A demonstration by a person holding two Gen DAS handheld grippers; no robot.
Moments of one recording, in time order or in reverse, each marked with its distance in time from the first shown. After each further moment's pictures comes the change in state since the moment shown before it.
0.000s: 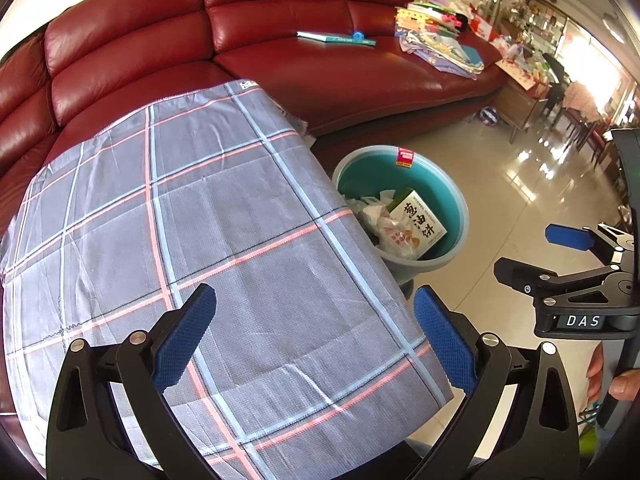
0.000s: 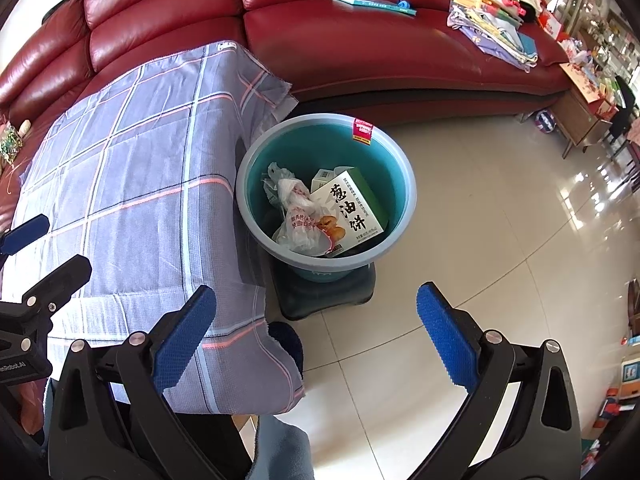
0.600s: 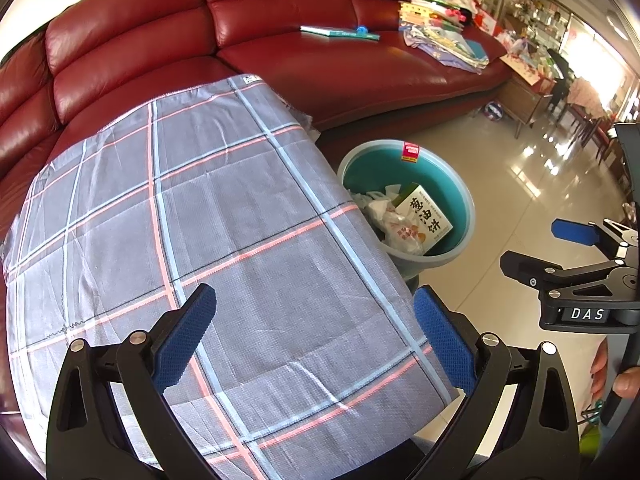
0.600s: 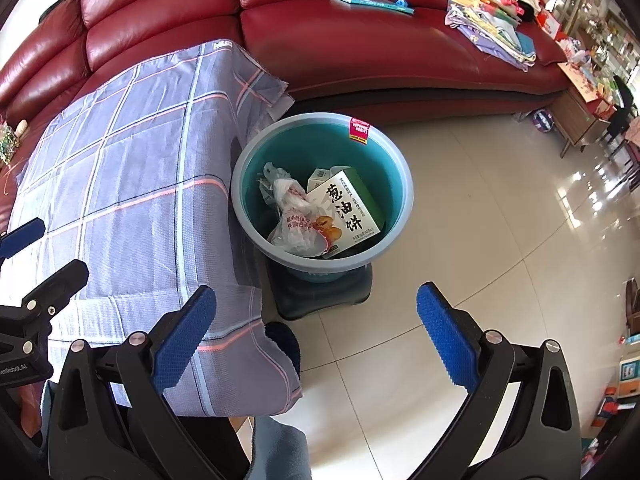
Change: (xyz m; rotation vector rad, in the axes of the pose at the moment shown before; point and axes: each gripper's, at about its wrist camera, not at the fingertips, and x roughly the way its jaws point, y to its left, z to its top) left arm 0.003 0.002 0.000 -0.001 0.024 0.014; right arm 0.003 -0.003 0.004 0.002 0.009 -0.013
